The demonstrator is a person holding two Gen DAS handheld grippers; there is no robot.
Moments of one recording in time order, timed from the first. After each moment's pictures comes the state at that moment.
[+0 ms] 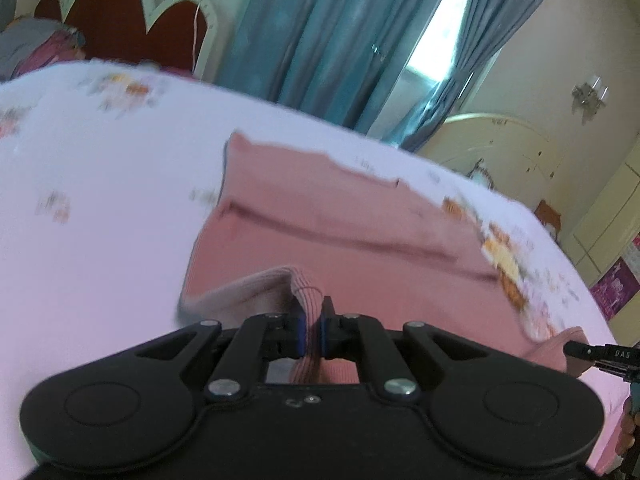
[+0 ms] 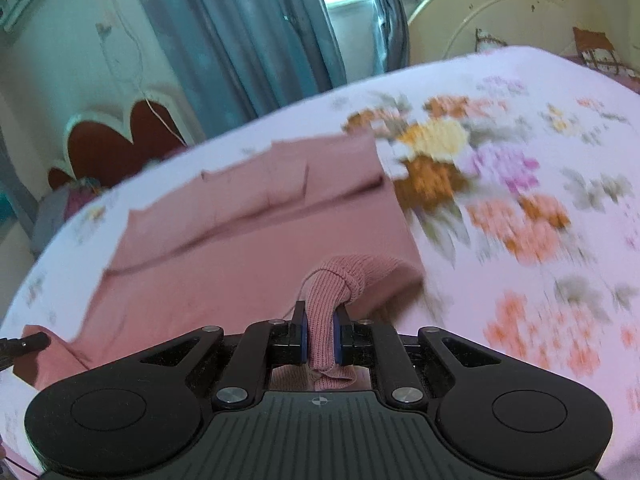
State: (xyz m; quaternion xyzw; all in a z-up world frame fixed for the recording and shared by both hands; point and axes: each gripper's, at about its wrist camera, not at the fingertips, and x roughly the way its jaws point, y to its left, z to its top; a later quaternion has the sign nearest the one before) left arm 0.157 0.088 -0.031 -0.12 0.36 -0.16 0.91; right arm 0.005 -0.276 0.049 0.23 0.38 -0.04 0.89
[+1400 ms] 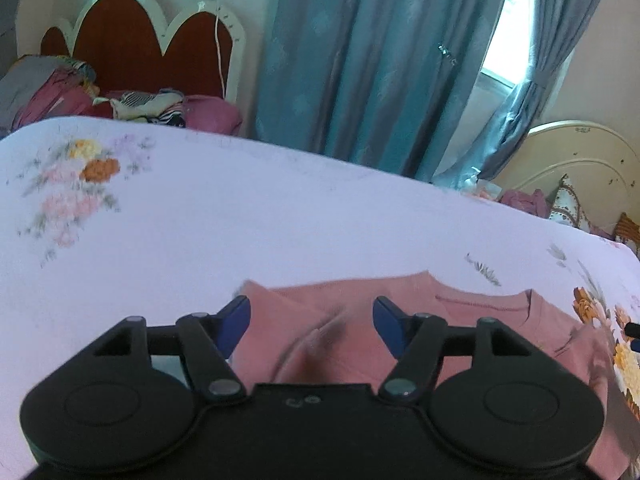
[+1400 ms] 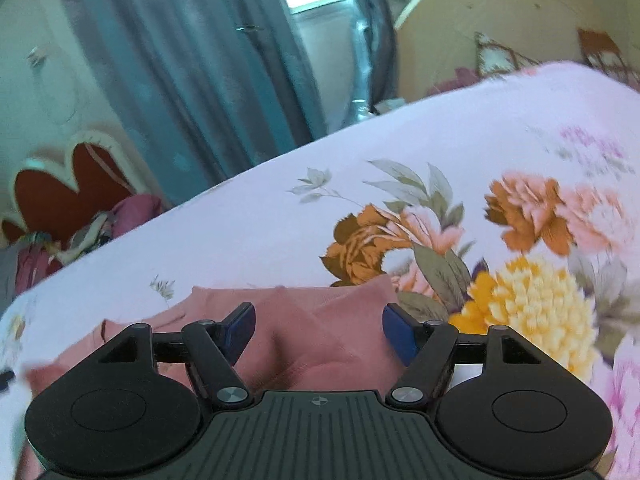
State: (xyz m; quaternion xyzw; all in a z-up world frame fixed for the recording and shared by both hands) left arm 0.439 0.041 -0.047 -0.06 0.37 -0.07 0.92; right arm 0.318 -0.377 -0.038 0.23 0.39 -0.07 0.89
